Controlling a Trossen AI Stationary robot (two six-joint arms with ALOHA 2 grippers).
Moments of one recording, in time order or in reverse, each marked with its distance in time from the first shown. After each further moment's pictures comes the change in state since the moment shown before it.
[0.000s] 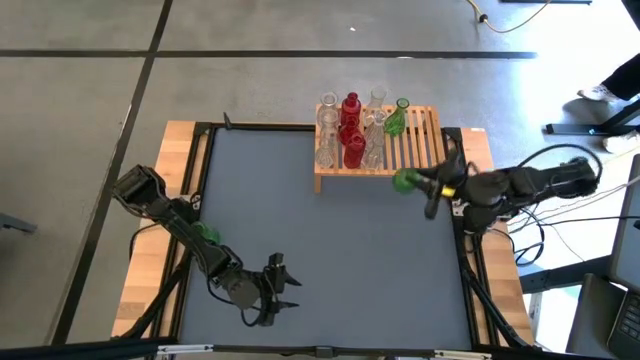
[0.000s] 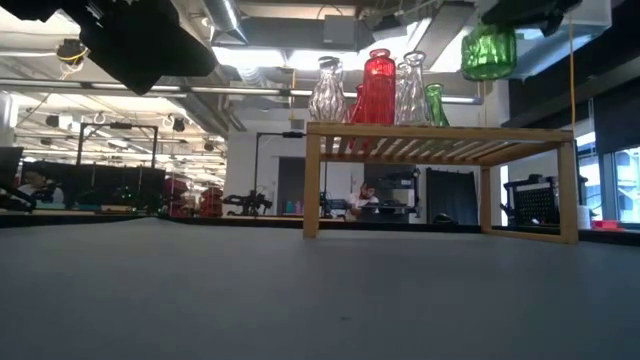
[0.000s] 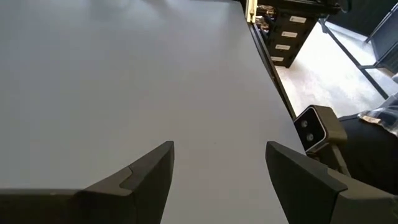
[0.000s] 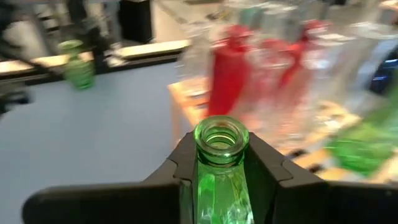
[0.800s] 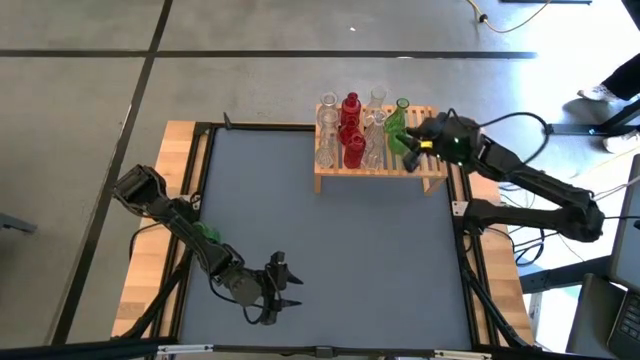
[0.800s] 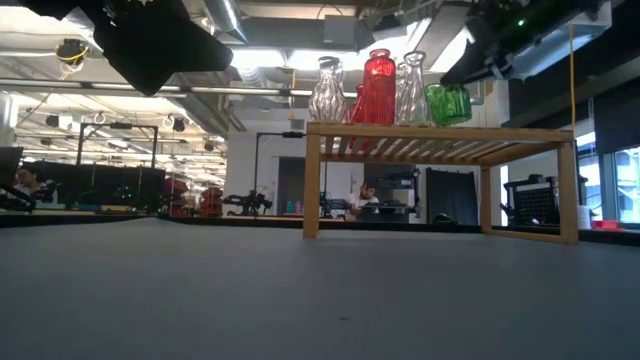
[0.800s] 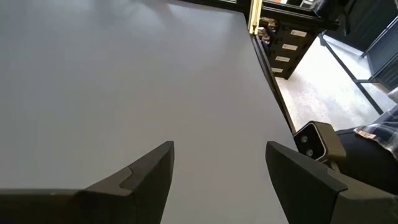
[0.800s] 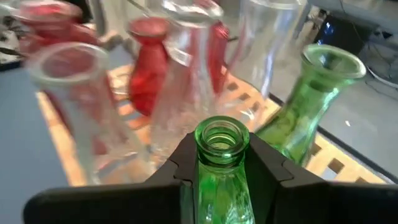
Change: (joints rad) left arm 0.019 0.001 0.000 0.034 0.006 -0.027; right arm -0.828 0.180 -0.011 0.216 -0.546 -0.271
